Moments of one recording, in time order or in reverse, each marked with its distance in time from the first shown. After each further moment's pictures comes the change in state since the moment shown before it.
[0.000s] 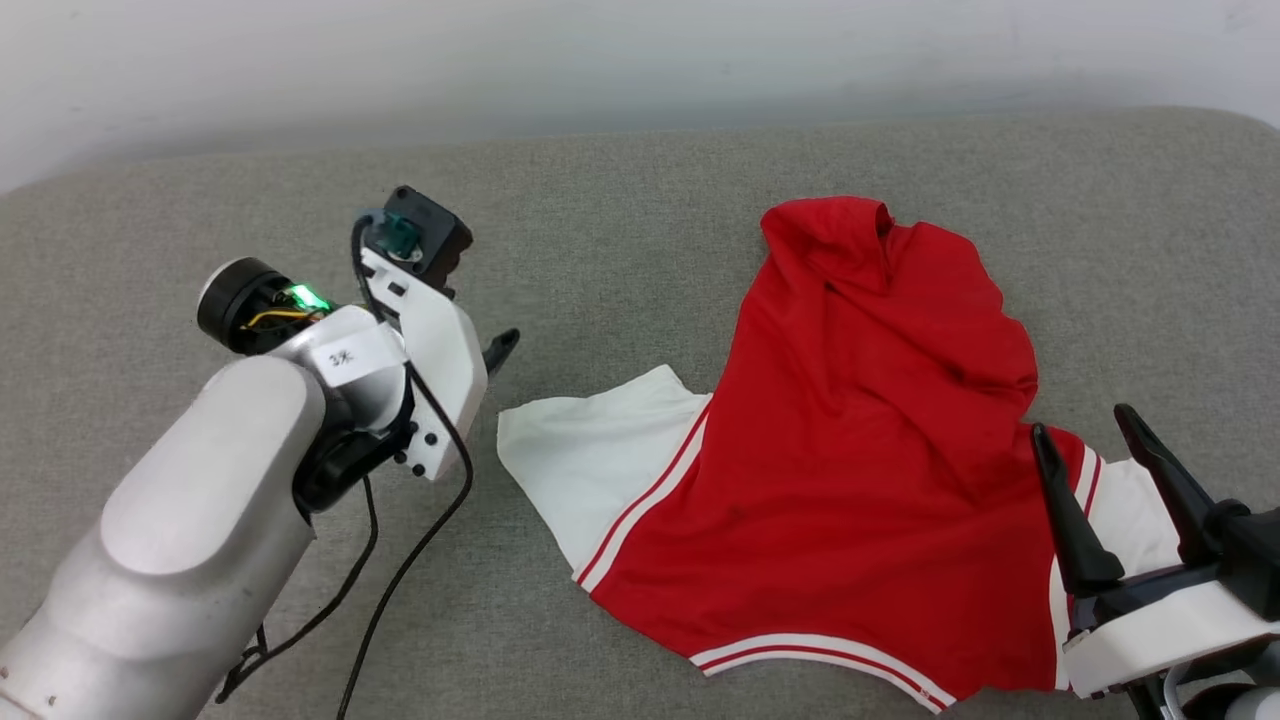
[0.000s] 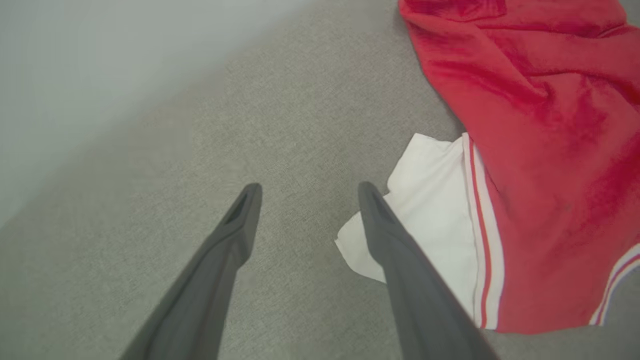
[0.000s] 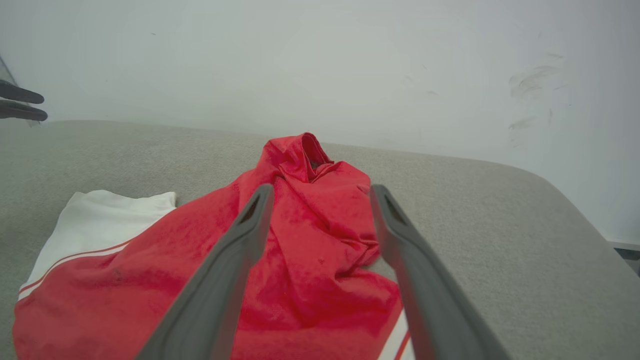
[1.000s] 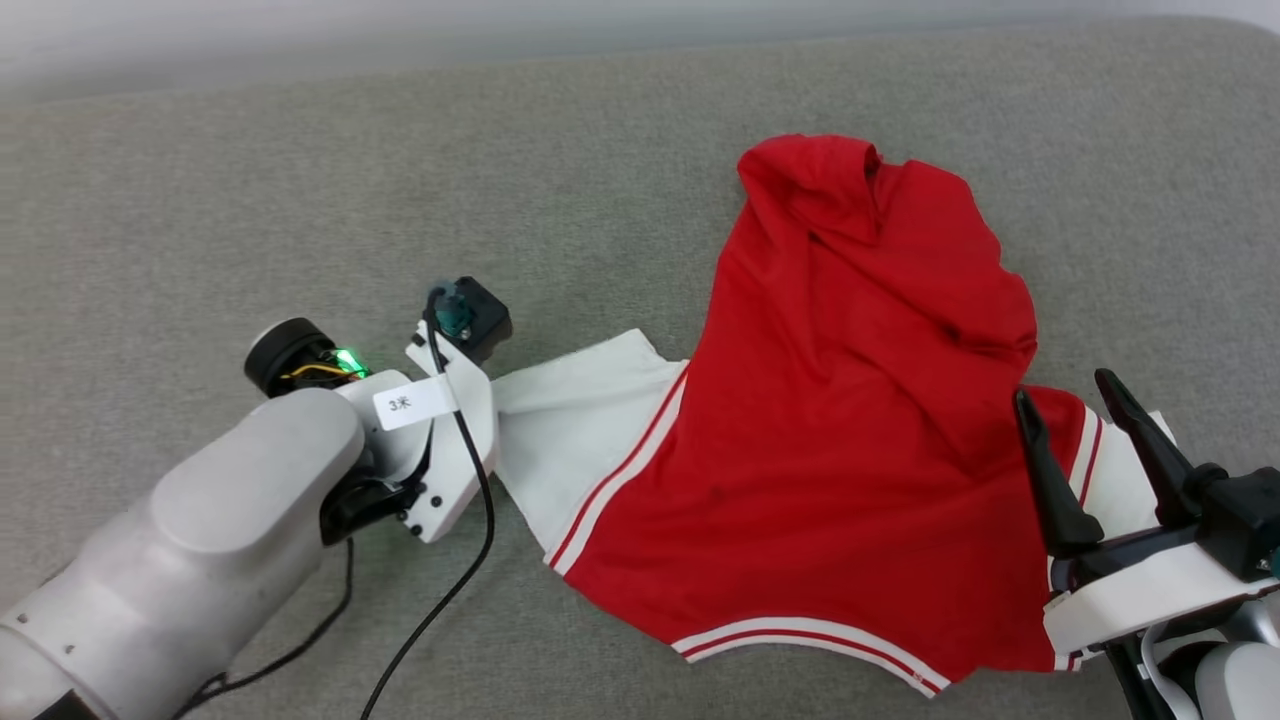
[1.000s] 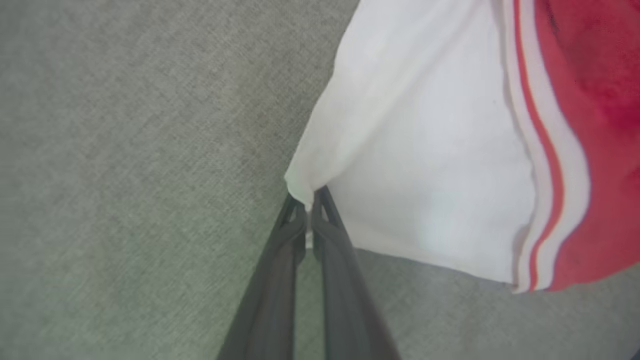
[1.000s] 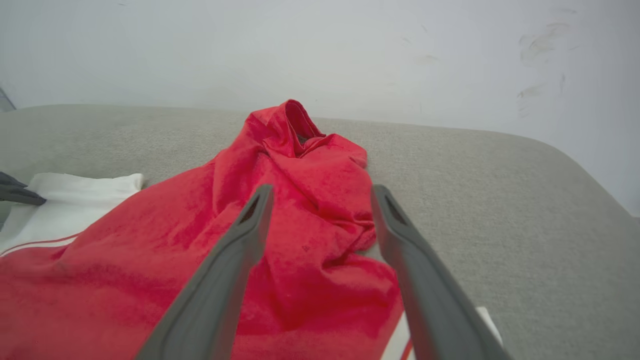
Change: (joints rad) left arm -0.178 0.066 -0.496 0.206 -0.261 -0.002 -0.014; right arm -0.099 0.005 0.035 0.110 0.009 0.000 -0.063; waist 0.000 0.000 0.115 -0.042
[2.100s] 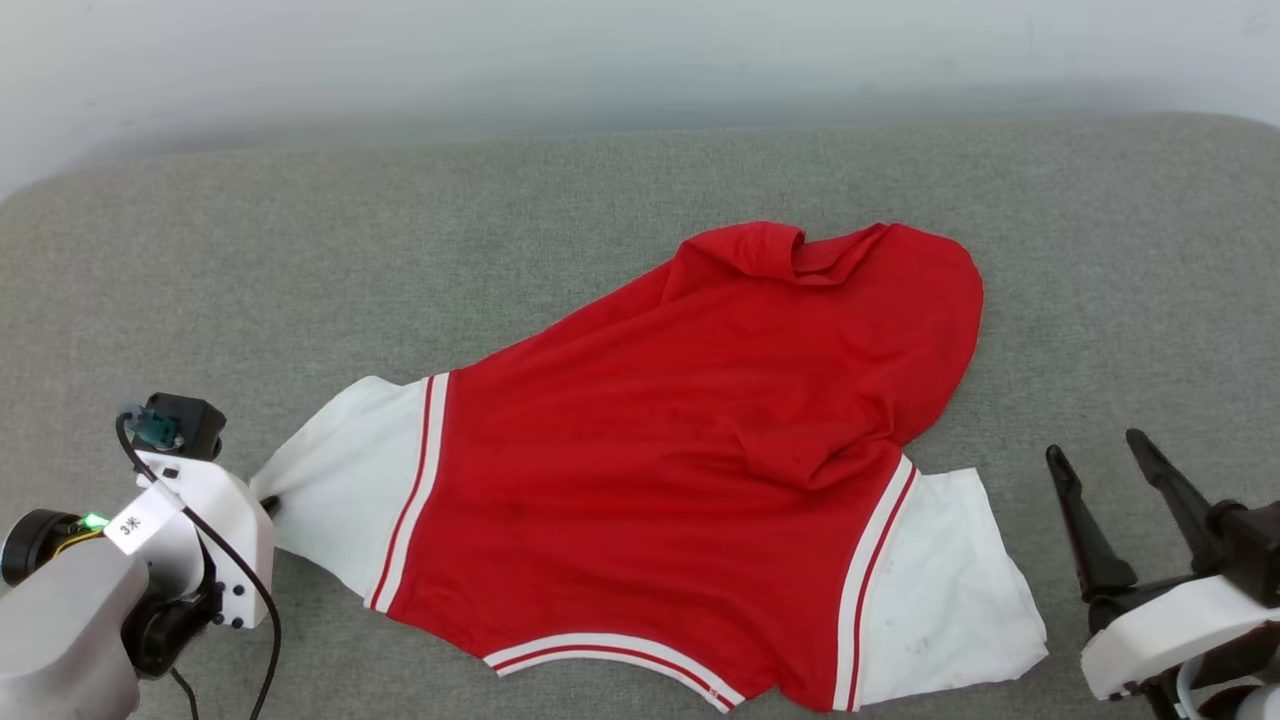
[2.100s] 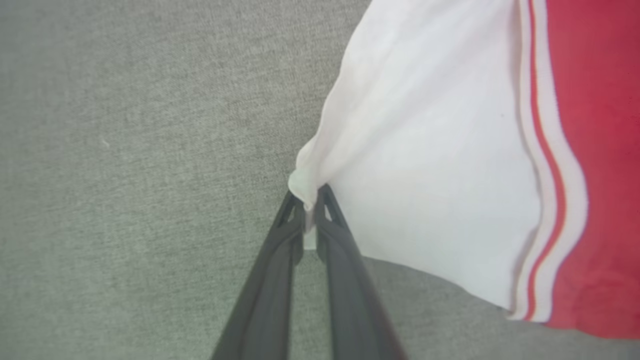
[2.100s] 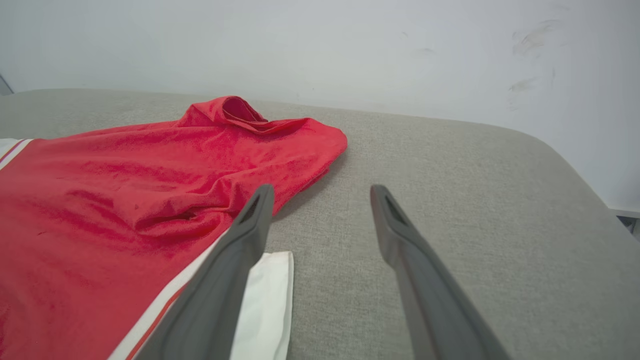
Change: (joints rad) left arm 0.286 0.197 0.155 0.138 -0.219 0.137 -0.303; right arm 0.070 -0.033 -0.044 0.027 0.009 0.000 0.065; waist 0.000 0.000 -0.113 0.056
